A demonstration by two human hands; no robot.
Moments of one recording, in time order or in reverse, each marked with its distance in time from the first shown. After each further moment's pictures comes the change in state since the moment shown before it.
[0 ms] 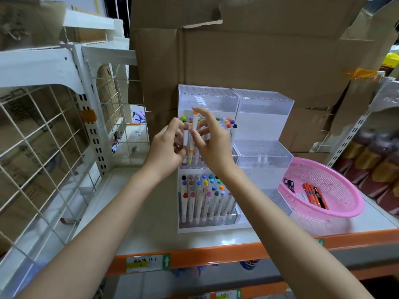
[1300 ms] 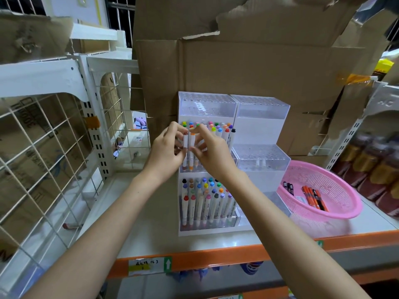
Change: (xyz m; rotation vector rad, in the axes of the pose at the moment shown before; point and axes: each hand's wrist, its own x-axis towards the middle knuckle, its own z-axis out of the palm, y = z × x) left_hand 0.001 -0.002 -0.001 -0.012 0.031 0.017; right_hand -0.009 -0.007 -0.013 -0.175 -0.237 0.021
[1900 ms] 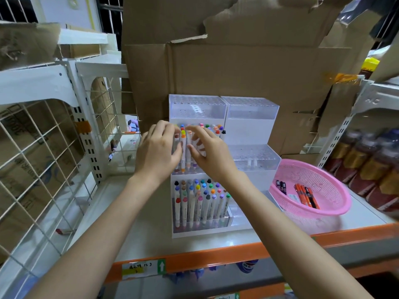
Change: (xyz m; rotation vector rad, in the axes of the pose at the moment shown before) left_hand 0.004 0.021 -0.001 0.465 0.098 0.143; right_hand -0.004 0.010 -0.017 -0.102 0.063 -0.095
